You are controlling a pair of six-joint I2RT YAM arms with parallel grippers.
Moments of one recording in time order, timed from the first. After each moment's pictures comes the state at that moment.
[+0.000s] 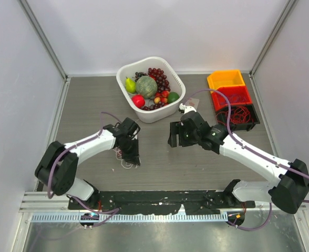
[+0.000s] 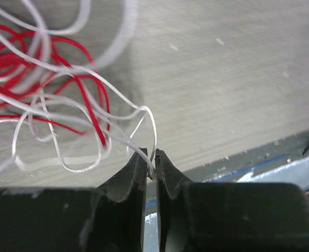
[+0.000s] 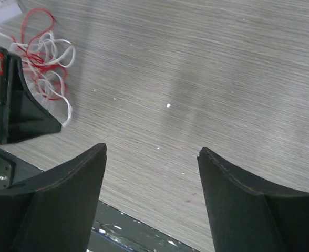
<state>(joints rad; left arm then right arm) -0.59 1.50 0.85 -0.70 0.25 -0.68 0.76 1.23 0.97 -0.58 0.08 0.55</state>
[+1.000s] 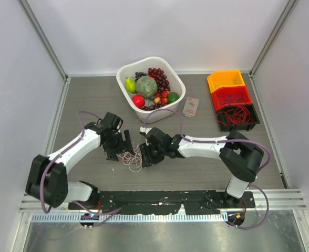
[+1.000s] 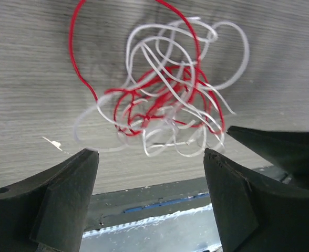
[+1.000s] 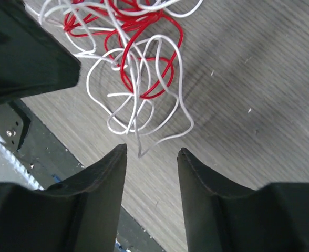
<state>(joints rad) -0.41 1.29 0.84 -0.80 0.19 -0.70 1.01 1.71 0.99 -0.19 -0.20 0.56</state>
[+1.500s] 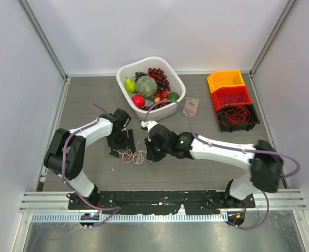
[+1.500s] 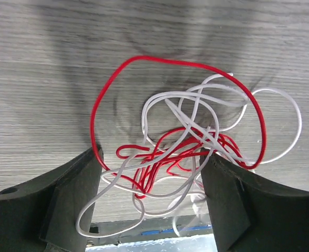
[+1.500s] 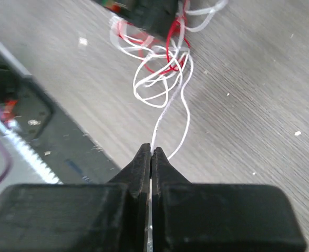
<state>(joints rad) -0.41 1.65 0.96 -0.76 0.10 -0.61 1.06 1.59 1.08 -0.36 -0.04 0.49</state>
